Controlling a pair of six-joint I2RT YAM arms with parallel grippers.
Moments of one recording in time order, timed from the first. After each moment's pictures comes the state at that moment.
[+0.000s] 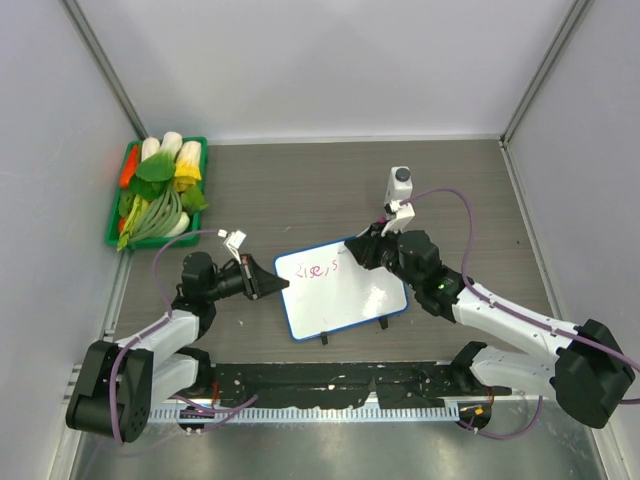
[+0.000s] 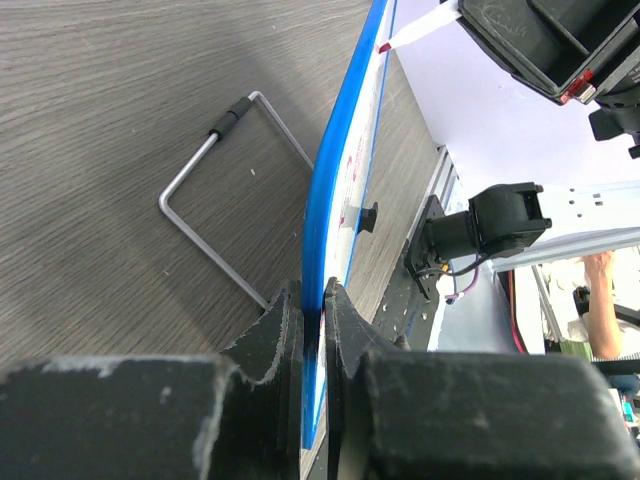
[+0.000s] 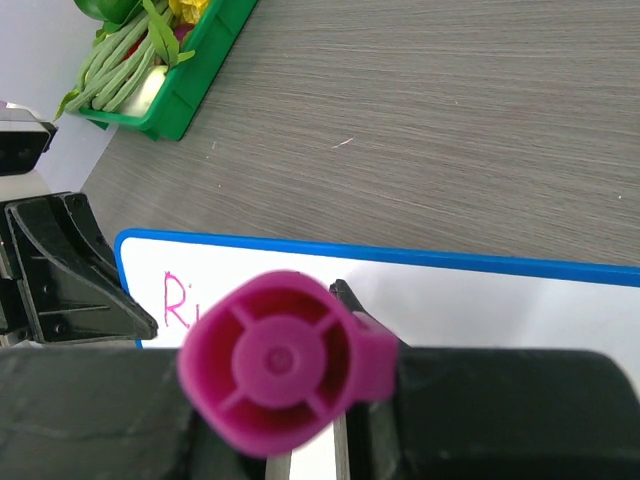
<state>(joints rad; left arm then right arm) -0.19 1.07 0.19 0.61 0.90 -0.70 0.74 1.08 0.58 0.27 0.08 0.50</state>
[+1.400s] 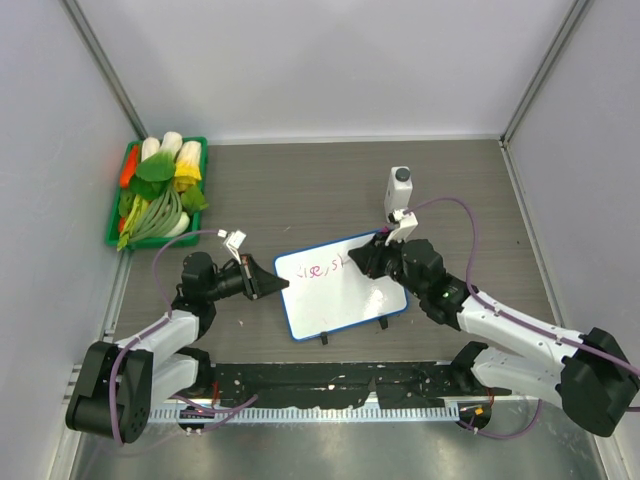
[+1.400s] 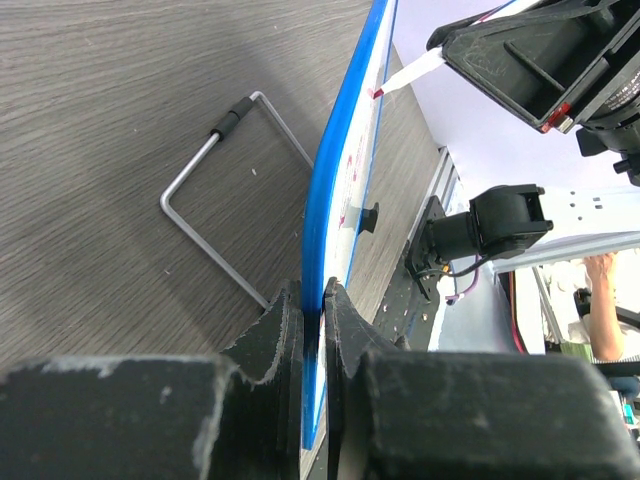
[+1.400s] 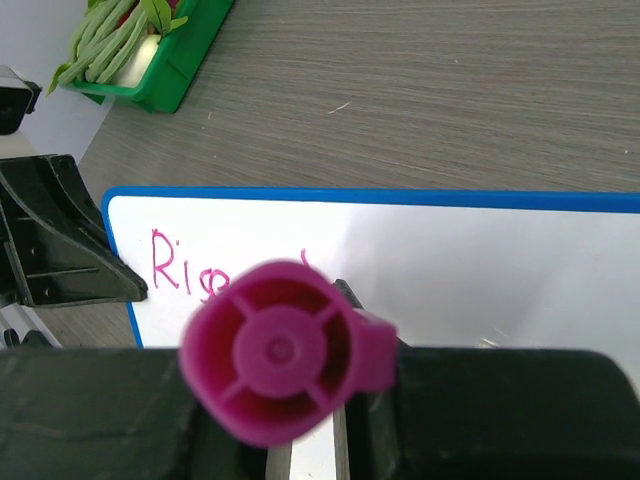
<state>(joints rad) -0.19 1.07 0.19 0.61 0.89 -0.70 0.74 1.01 0.50 0.26 0.07 0.52</state>
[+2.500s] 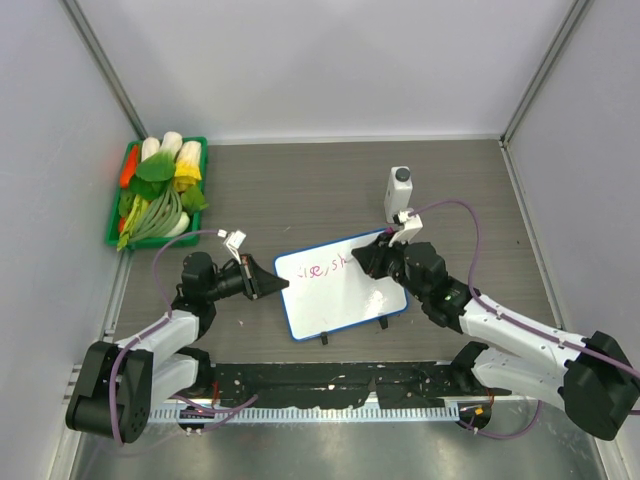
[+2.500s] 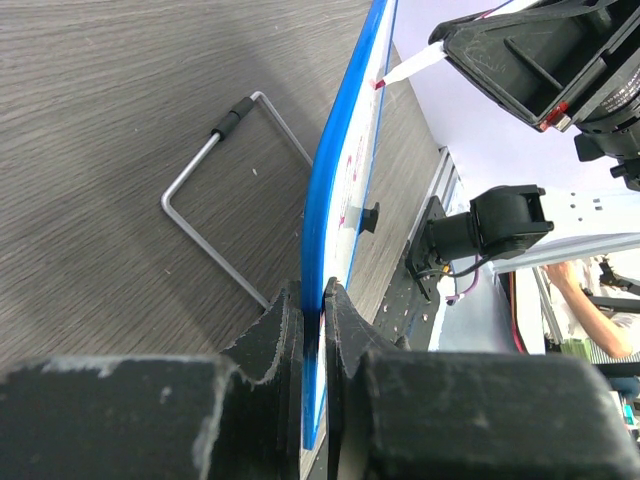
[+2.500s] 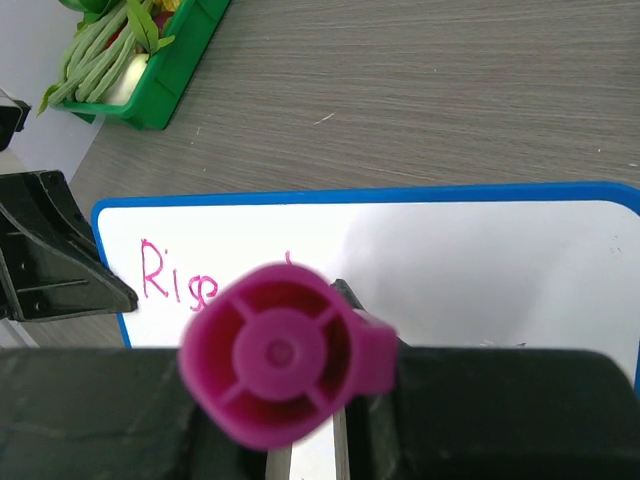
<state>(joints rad) -0.19 1.07 0.19 0.61 0.89 -0.70 0.74 0.99 0.48 0.27 0.12 0.53</state>
